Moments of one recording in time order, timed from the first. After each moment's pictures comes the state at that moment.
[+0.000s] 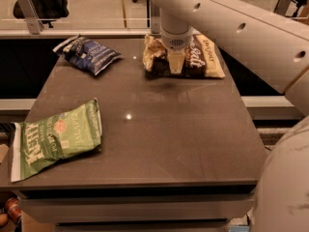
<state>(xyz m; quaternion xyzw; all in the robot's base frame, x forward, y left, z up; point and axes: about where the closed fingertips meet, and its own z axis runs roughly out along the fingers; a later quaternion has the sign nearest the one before) 0.692 -0.079 0.873 -0.67 0.71 -0.18 0.13</state>
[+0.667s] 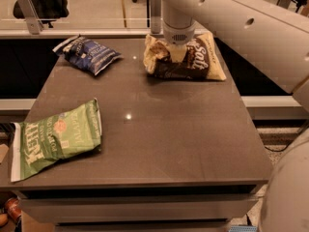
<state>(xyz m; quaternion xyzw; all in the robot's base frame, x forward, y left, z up) 0.689 -0.080 0.892 -0.67 0.70 -0.18 0.14</state>
